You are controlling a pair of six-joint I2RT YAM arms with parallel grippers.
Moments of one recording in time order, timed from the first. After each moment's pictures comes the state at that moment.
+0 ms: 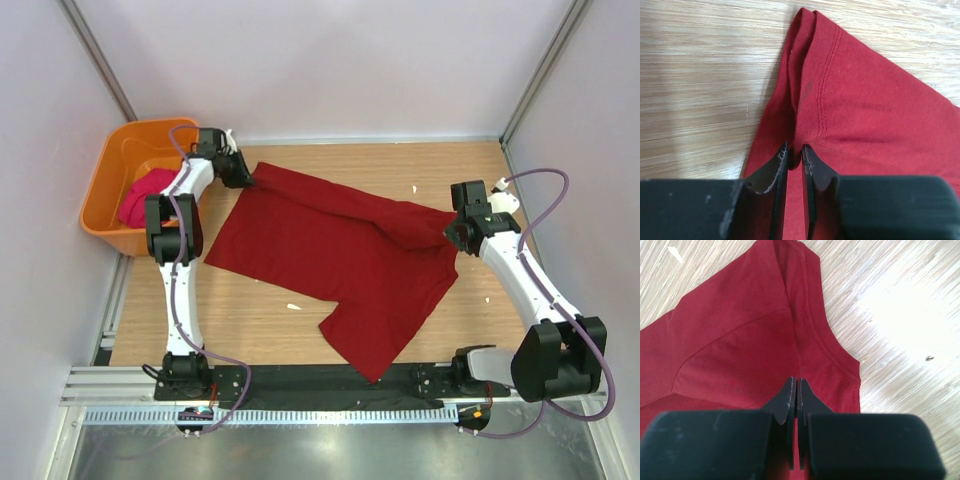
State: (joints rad) left arm -0.01 2.41 2.00 -0.48 0.39 -0.29; right arm 0.12 1.26 1.00 -0.72 0.42 0.88
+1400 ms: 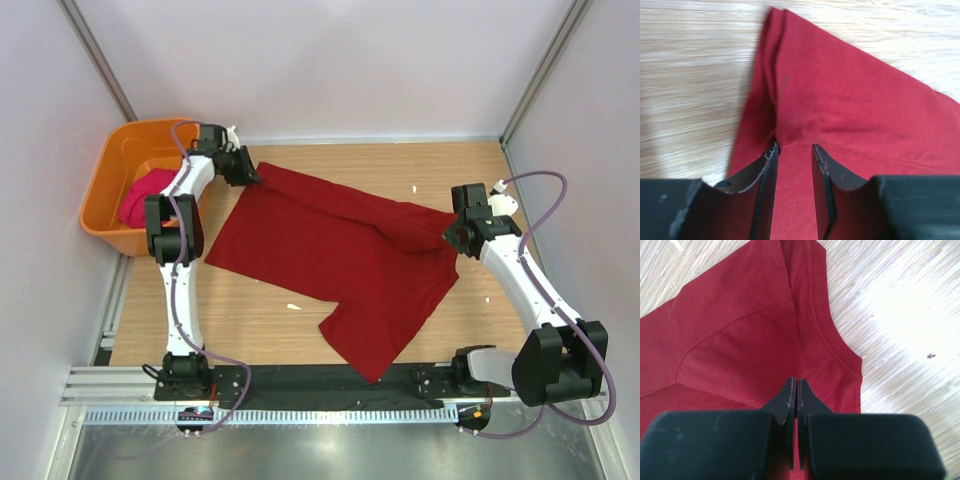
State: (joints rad) left arm -0.02 2.40 2.03 -0.52 0.44 -0.25; right arm 0.12 1.23 0.98 -0.72 0.39 0.86
